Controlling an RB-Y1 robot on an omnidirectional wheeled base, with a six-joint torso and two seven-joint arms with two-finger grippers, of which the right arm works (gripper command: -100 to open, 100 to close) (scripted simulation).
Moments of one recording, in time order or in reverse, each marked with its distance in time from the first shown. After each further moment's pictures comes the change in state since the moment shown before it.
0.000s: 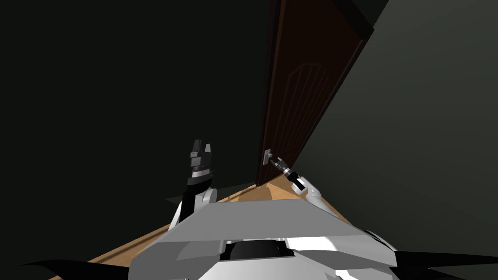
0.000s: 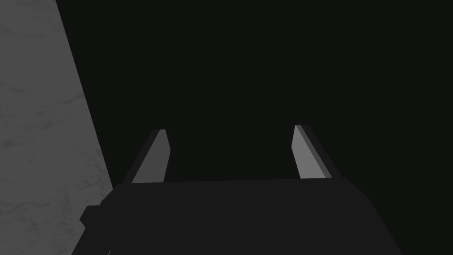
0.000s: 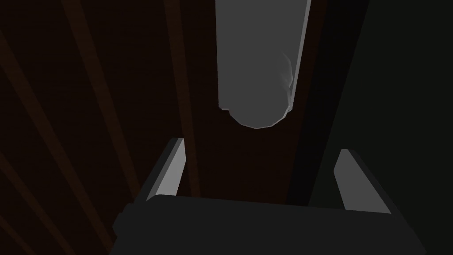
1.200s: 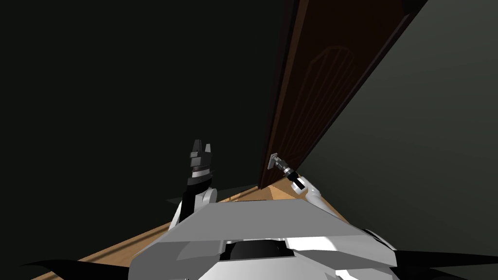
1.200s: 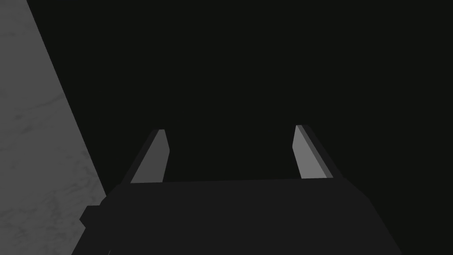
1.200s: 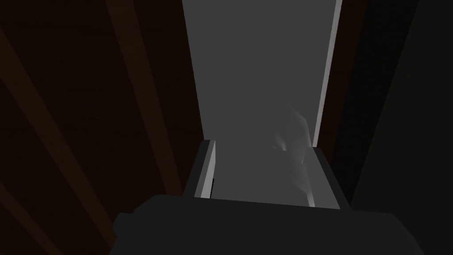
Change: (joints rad) arm -0.010 0.003 -0.009 0.016 -0.042 0.013 -0.026
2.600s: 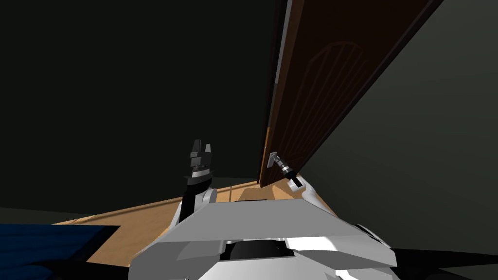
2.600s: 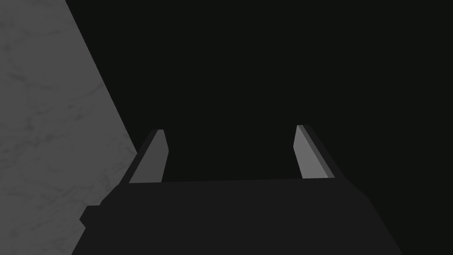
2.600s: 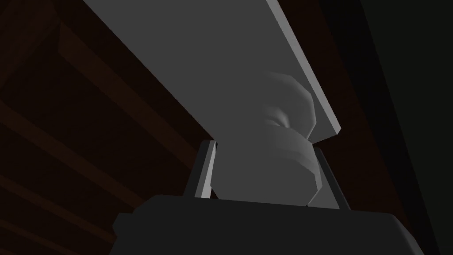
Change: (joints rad) arm -0.028 0.024 0.043 0.013 -0.287 0.020 -0.255
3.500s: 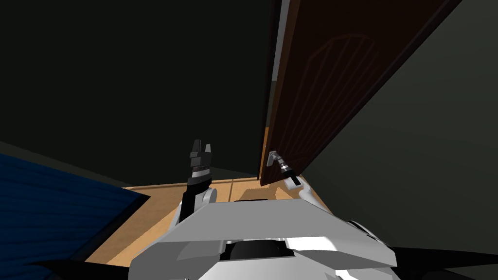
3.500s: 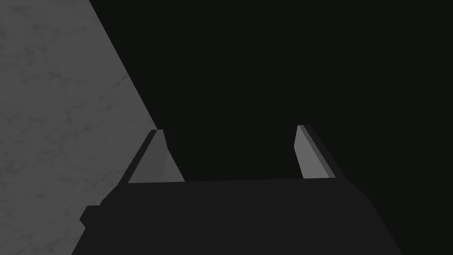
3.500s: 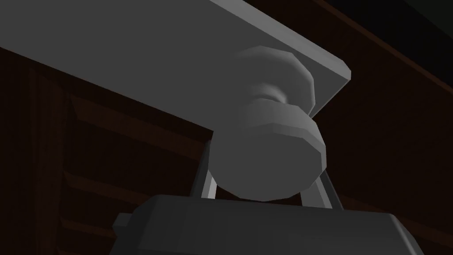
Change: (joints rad) arm -0.021 0.019 0.034 0.004 -0.256 0.022 -0.225
